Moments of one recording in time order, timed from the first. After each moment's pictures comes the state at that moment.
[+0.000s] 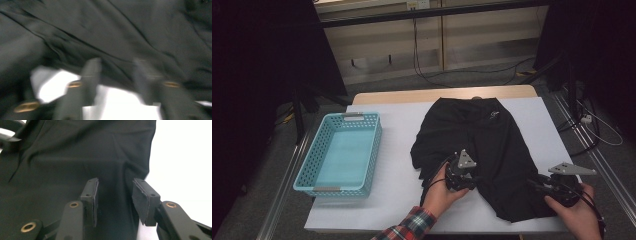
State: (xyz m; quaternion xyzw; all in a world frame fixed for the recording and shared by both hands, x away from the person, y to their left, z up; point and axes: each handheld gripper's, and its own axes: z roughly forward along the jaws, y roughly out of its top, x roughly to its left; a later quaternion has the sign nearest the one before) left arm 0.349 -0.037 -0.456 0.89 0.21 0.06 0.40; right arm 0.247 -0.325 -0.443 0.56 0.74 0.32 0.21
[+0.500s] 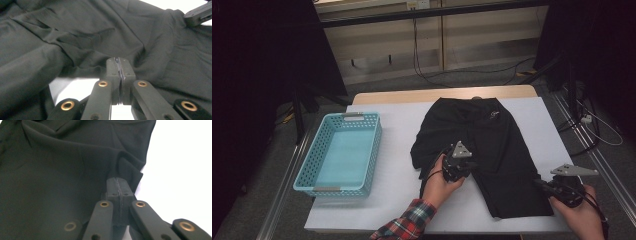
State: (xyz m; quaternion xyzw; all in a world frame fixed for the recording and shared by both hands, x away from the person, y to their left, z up) left arm 0.372 -0.031 -0.449 0.87 0.22 0.04 0.44; right arm 0.253 -0.334 -0.447 0.56 0.74 0.32 0.19
